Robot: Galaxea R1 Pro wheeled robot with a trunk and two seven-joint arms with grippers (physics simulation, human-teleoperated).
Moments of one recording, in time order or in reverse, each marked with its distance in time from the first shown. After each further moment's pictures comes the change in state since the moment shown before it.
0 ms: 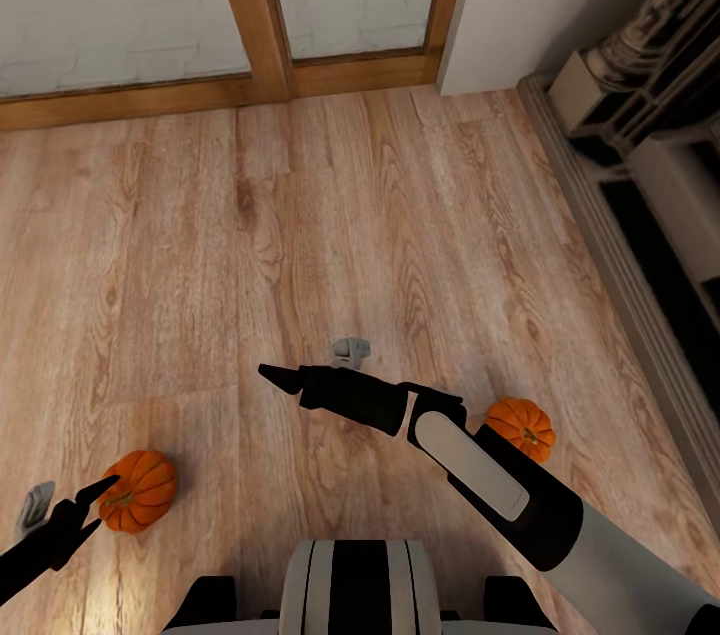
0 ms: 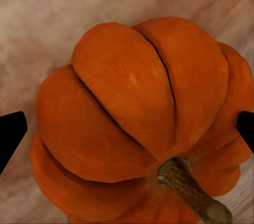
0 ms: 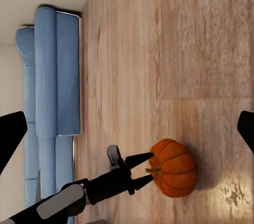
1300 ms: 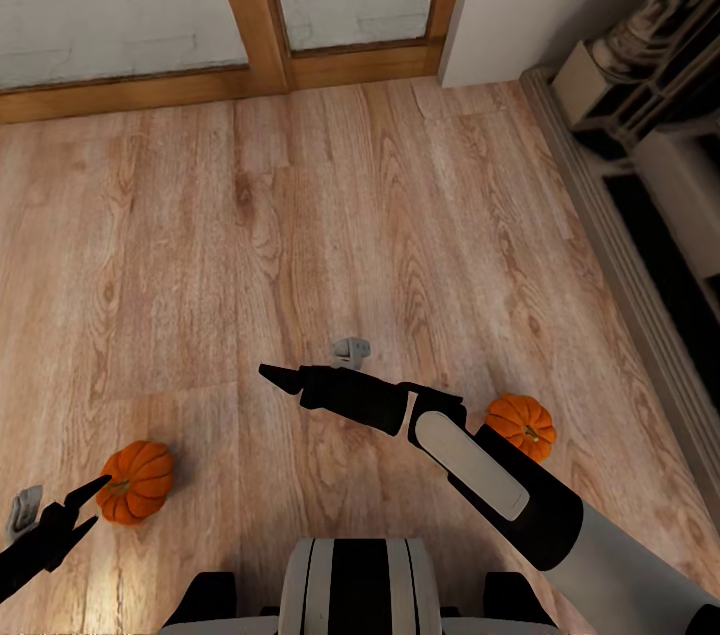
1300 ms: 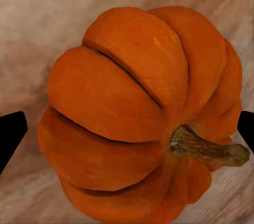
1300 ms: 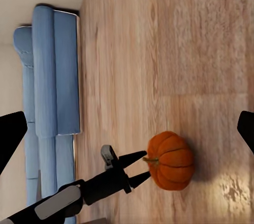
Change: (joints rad) left arm 0.010 0.019 0.005 0.028 -0.011 -0.002 -0.119; right arm 0.000 0.000 -0.002 0.002 -0.001 0.003 -0.001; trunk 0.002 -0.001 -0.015
